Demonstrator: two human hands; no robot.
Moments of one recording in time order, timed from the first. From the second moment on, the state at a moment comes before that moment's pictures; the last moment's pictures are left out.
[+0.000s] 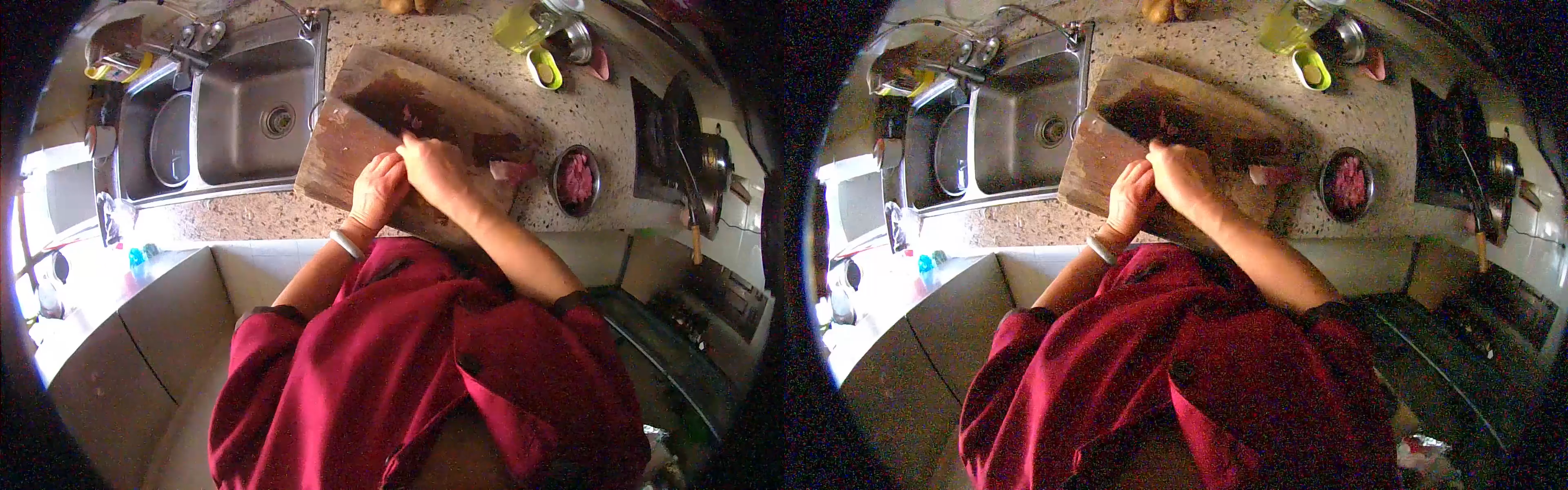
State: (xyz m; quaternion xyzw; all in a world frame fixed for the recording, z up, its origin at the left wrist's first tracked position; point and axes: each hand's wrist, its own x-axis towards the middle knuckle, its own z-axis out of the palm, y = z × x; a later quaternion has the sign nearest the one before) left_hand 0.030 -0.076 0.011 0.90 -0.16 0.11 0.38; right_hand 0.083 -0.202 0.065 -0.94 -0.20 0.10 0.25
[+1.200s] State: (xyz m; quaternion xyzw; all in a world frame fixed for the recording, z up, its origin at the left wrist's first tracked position) left_hand 0.027 -0.079 0.007 0.90 -0.16 0.12 0.38; right_hand 0.086 -0.208 0.067 -0.94 -0.19 0.09 0.28
